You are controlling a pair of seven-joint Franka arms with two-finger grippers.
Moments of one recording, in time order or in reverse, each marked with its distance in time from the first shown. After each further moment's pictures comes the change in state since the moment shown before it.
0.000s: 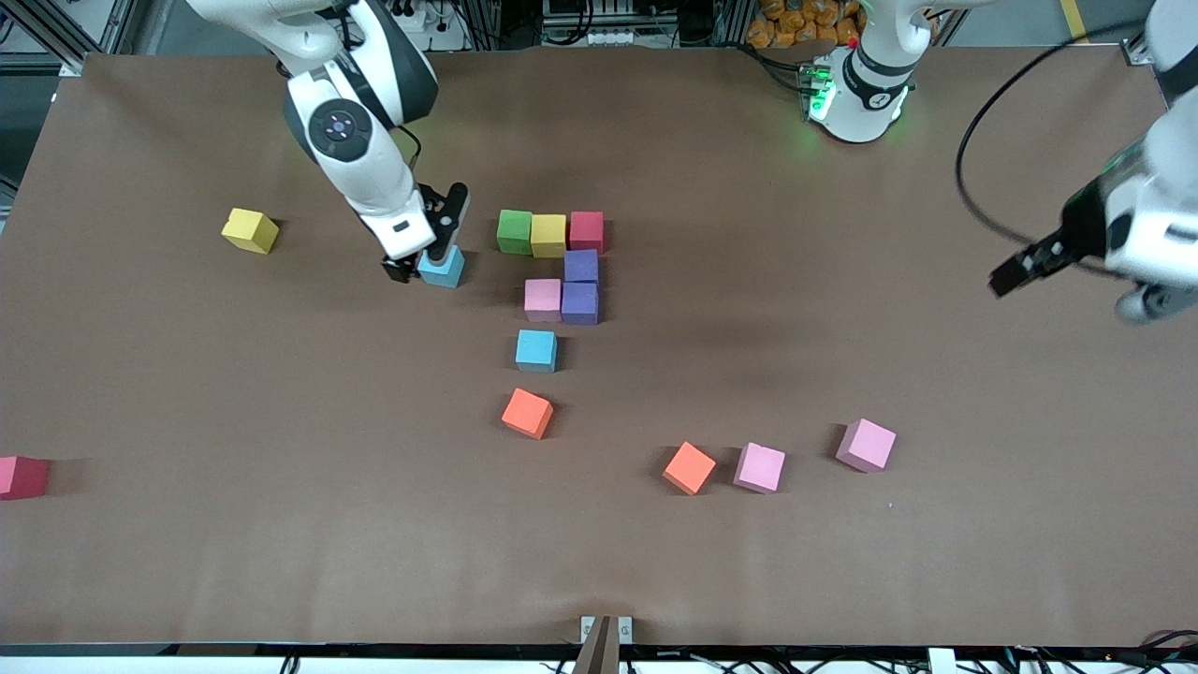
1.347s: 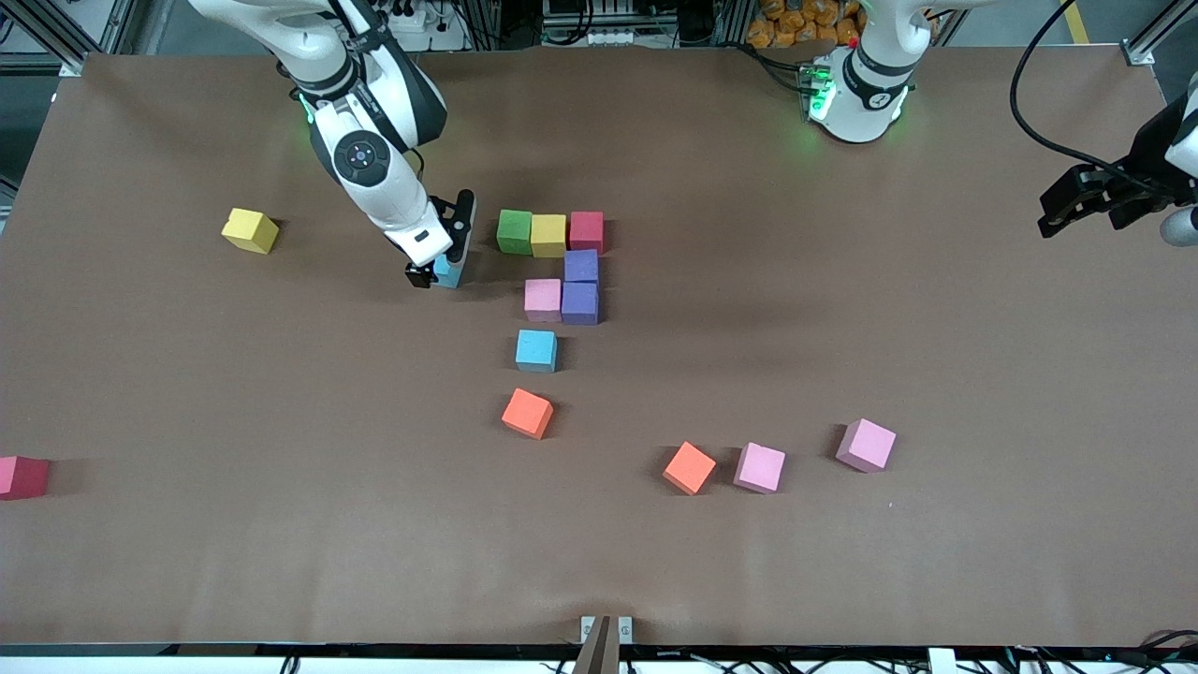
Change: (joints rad) left arm 0.003 -0.032 0.023 0.059 0.000 -0.087 0.257; right arm -0.044 0.087 0.053 -0.120 0.000 0.197 -0.049
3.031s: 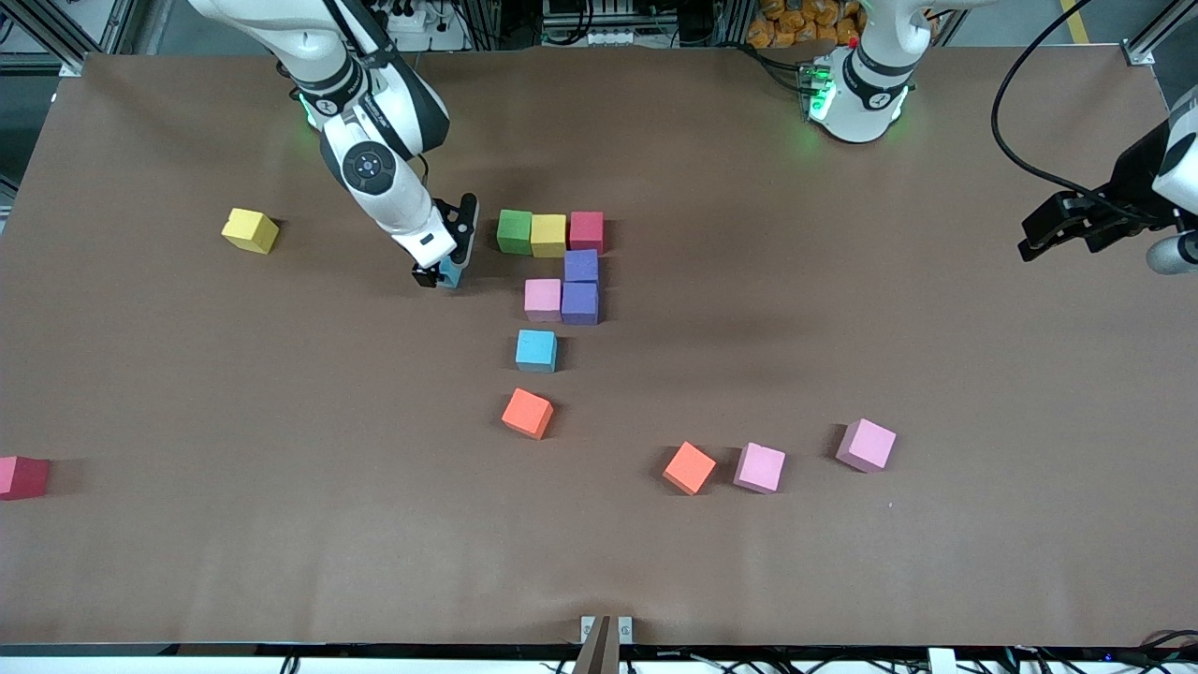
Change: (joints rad) left arm 0.001 0.036 0.000 0.007 -0.049 0.050 -0.045; right arm 0.000 0.066 0.003 -0.048 0.000 0.106 0.000
